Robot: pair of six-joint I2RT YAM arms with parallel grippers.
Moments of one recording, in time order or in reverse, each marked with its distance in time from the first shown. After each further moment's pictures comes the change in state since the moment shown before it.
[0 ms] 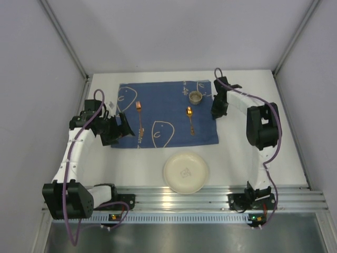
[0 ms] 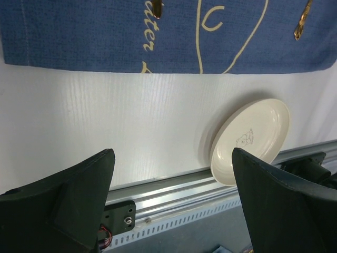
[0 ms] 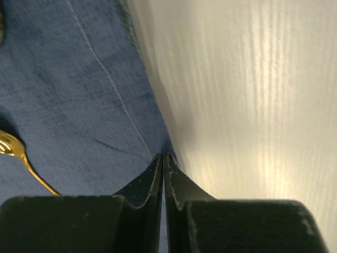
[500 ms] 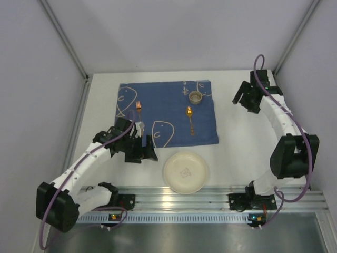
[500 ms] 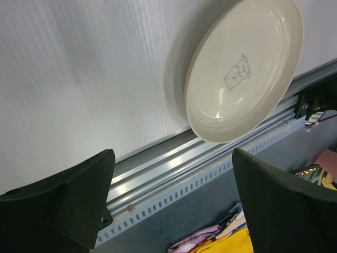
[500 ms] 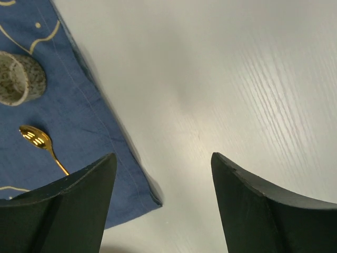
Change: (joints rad) left arm -0.415 -0.109 -0.261 0.145 0.056 -0.158; right arm -0.192 -0.494 -0.211 -0.002 0.079 -0.006
